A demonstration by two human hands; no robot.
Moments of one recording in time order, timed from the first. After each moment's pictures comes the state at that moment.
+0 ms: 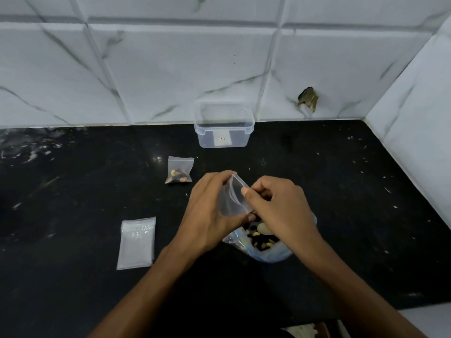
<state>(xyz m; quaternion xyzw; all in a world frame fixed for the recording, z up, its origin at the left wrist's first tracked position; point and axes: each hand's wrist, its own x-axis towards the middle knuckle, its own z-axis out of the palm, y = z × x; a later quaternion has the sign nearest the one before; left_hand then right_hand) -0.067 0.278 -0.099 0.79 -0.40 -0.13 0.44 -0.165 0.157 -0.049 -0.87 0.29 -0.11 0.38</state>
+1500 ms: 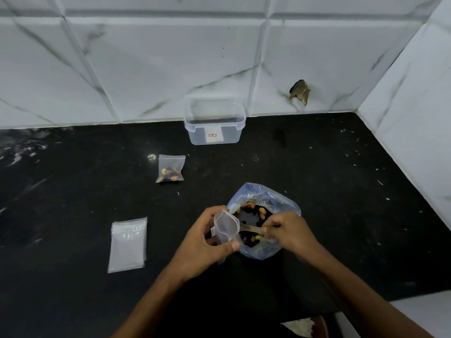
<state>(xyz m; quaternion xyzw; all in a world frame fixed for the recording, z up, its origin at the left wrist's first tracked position) -0.089 0.300 -0.155 0.67 -0.26 -0.41 0.57 -0.203 0.106 -0.144 -0.84 0.36 0.12 0.40</state>
